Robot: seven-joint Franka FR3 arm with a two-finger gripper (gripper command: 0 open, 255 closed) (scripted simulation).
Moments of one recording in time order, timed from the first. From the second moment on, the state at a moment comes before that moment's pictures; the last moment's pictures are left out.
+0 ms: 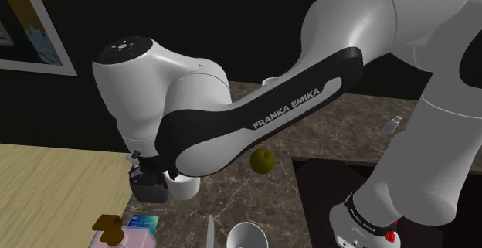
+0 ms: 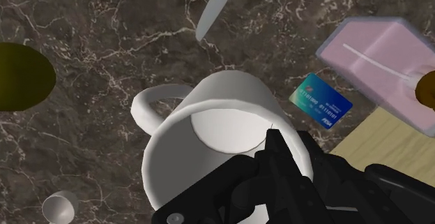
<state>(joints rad) 0.26 0.22 0.65 -1.91 -0.23 2.06 1.18</state>
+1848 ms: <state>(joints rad) 0.32 0.45 0.55 -2.02 -0.42 2.34 1.31</state>
